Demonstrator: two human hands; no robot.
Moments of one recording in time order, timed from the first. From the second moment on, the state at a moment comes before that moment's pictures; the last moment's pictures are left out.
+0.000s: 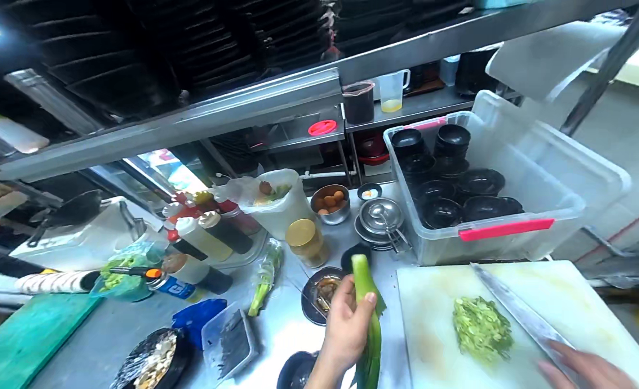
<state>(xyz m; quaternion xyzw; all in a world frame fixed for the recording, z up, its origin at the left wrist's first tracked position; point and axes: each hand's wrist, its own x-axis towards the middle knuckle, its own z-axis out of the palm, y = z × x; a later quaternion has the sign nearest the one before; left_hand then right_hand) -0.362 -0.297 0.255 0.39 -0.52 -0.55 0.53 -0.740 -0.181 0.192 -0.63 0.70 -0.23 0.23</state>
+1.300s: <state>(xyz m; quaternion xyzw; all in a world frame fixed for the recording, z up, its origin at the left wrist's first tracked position) -0.382 -0.232 0.217 0.51 -0.70 -0.48 0.15 -0.650 -0.232 0.256 -0.30 0.31 -0.57 0.70</state>
